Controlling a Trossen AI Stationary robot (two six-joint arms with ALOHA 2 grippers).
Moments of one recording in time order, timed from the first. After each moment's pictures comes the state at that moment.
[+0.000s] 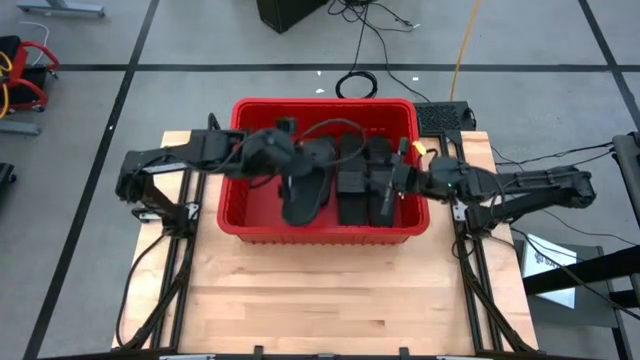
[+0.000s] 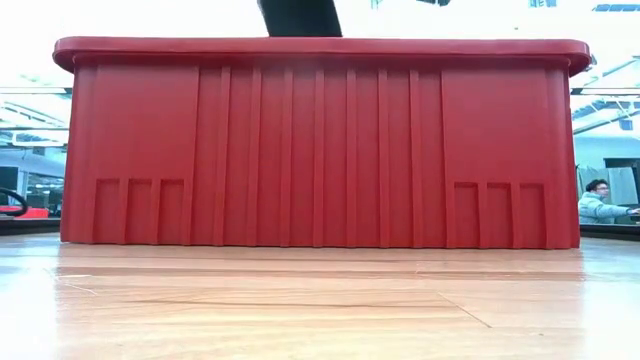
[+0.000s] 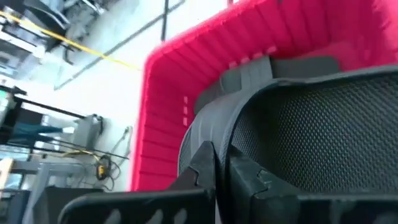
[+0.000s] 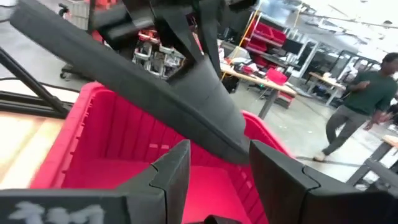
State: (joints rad) left arm 0.02 1.59 1.89 -0.96 -0.41 0.46; right arm 0.02 1.04 0.88 0.08 0.33 -0.30
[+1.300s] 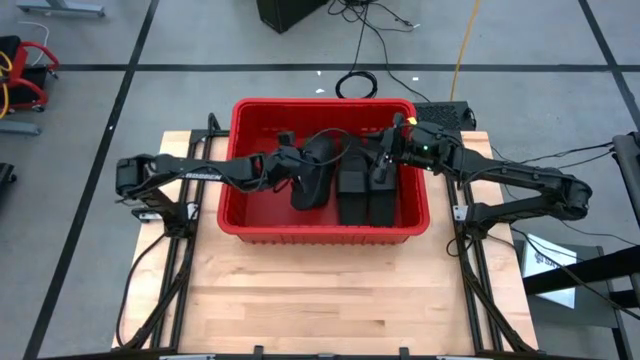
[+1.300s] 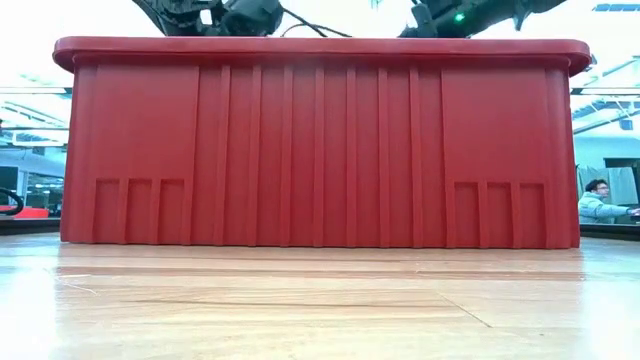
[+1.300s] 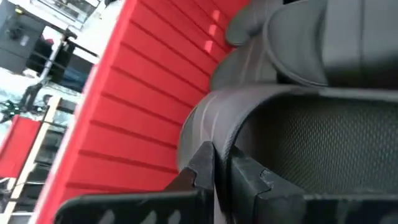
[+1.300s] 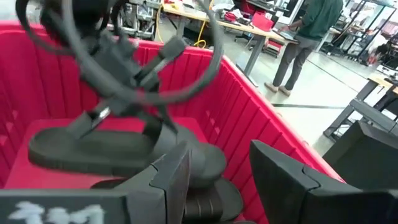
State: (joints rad) left arm 0.24 1.57 1.02 -0.01 -0.51 0.55; right arm -0.38 1.13 0.88 0.01 0.05 -0.27
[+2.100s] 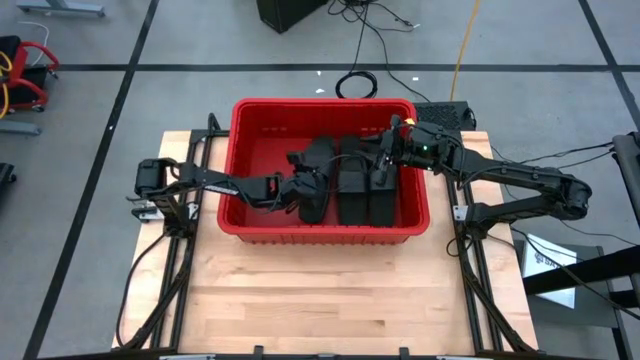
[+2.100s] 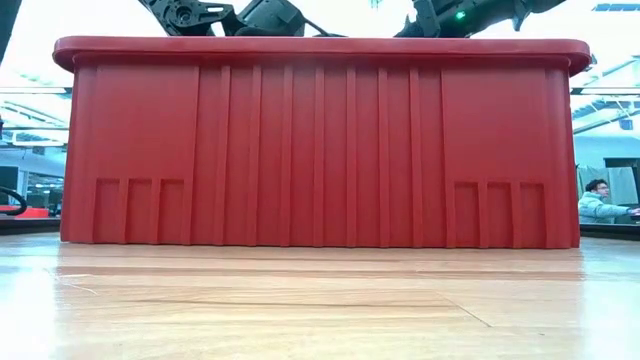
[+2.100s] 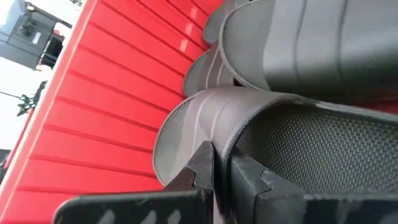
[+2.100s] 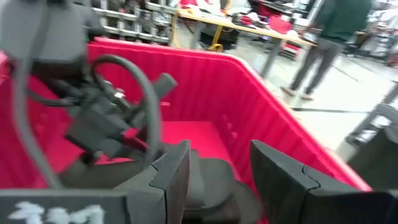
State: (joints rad) left arm 0.10 1.73 1.02 0.09 -0.69 0.45; right arm -0.38 1.13 0.88 0.01 -0.01 -0.24
